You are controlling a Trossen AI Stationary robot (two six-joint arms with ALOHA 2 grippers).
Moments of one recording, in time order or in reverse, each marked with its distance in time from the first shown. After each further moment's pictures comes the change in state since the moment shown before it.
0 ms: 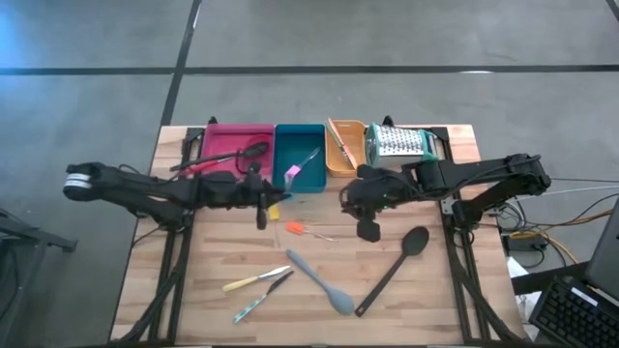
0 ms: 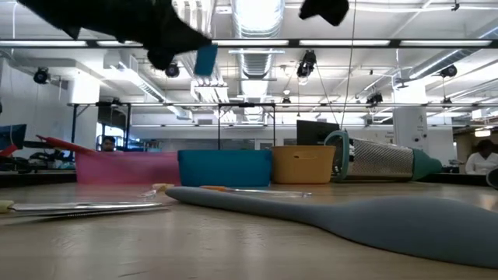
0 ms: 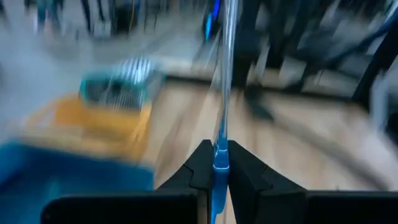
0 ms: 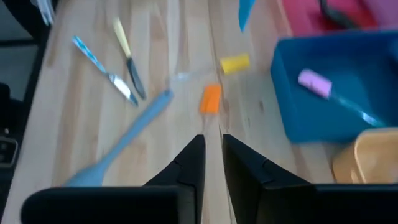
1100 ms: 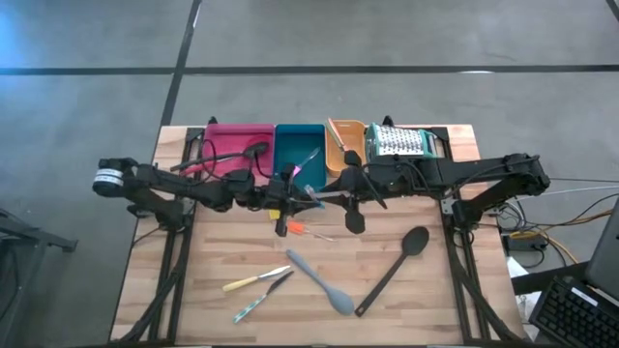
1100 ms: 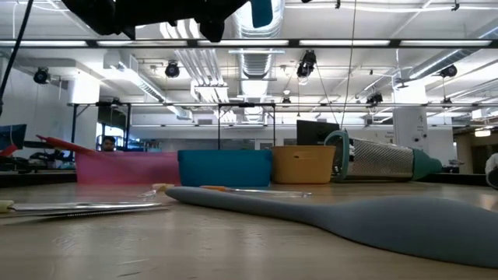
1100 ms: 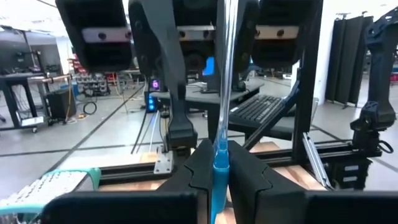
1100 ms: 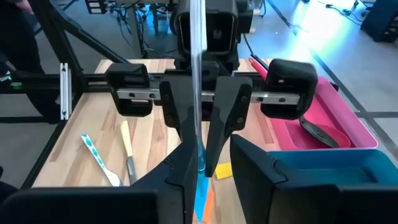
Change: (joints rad) left arm 0.002 0.340 0.177 0.471 0.276 0.129; right arm -0.029 0.006 0.000 0.392 0.016 -0.119
